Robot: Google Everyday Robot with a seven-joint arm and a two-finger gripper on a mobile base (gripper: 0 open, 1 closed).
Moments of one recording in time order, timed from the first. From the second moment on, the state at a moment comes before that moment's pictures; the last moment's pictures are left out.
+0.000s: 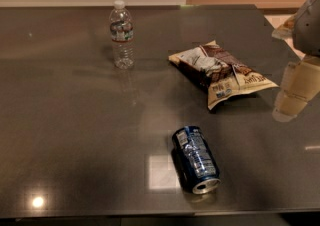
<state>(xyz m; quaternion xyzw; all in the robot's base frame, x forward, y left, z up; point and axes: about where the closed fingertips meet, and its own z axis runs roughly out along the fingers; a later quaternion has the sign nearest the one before) 0.438 -0.217 0.976 -0.60 0.78 -0.03 0.16</state>
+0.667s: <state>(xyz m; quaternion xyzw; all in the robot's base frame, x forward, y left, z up) 0.435 -0.210 0.981 -0.63 0.76 -0.03 0.17</state>
